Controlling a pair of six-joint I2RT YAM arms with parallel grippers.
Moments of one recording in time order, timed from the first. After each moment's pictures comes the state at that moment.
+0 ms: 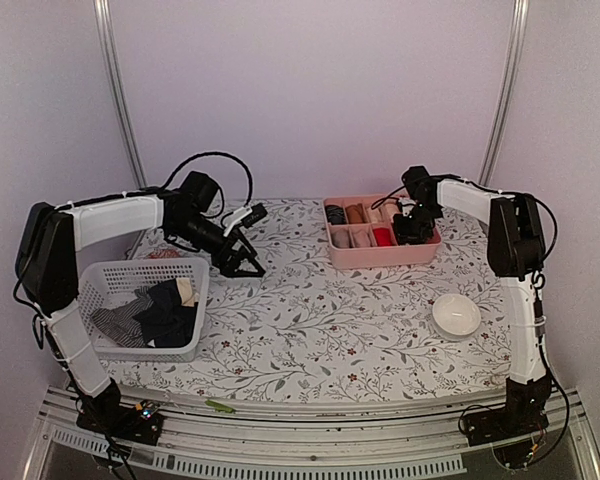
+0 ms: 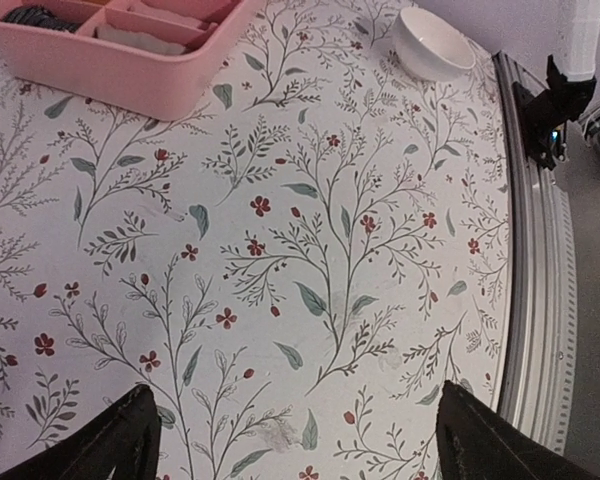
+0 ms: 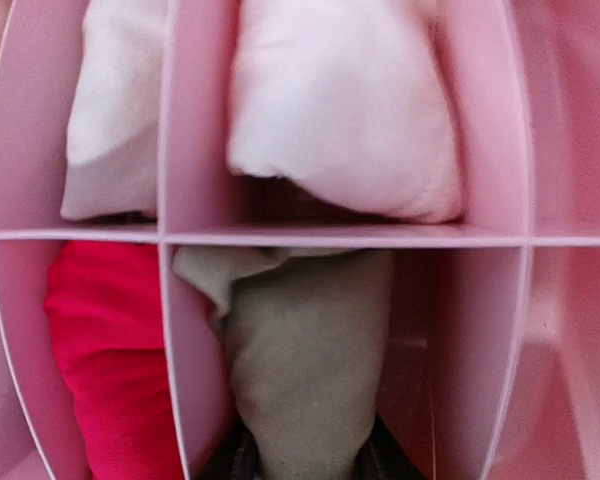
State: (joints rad) left arm -0.43 1.80 1.37 -0.64 0.74 0.48; right arm 0.28 2.35 1.99 -0.86 -0.07 0.22
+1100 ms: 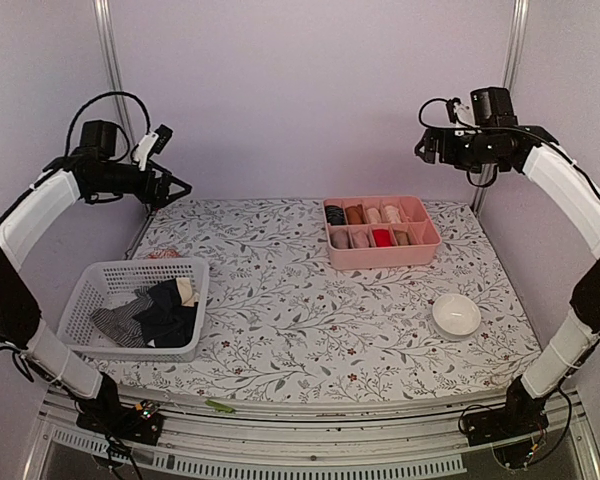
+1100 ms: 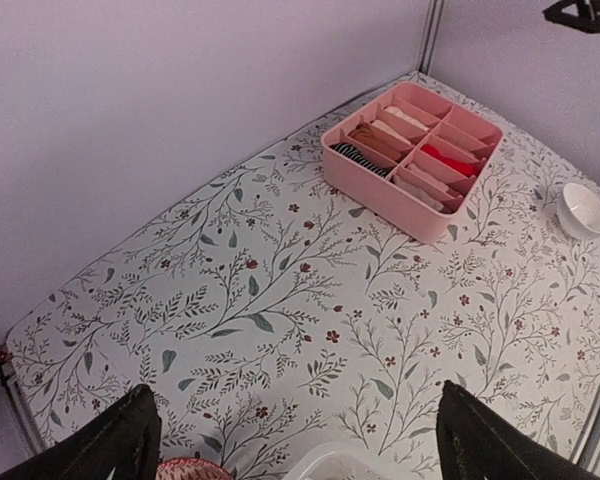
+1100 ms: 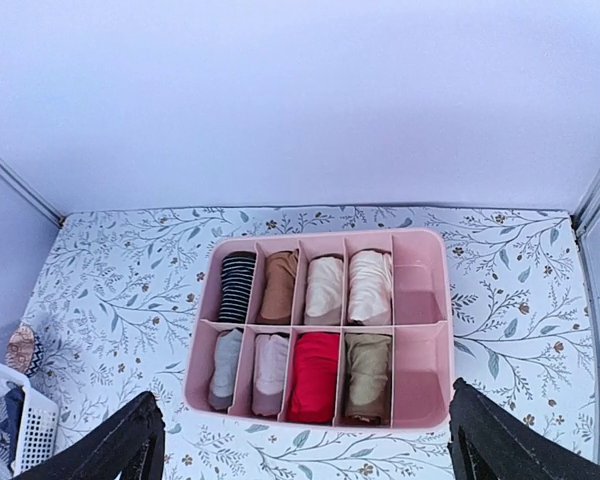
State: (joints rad) left arm -0.06 1.50 1.49 -0.61 0.62 0.38; right arm 0.28 1.66 1.81 -0.70 -0.05 0.25
